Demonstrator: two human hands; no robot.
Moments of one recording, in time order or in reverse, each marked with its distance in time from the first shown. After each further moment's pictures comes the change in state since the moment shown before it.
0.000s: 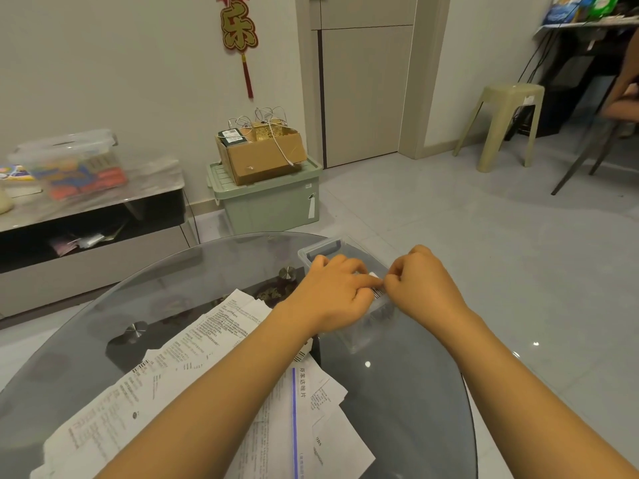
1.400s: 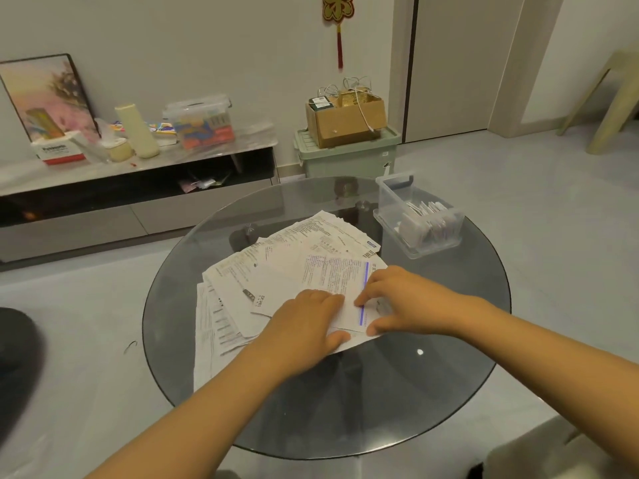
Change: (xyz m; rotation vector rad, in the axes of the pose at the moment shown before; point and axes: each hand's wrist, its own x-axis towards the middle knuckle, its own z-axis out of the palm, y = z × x) left_hand -0.229 0.056 0.033 0.061 -0.089 -0.482; right_hand -0.130 -0.027 0.049 -0.225 -0.548 -0.779
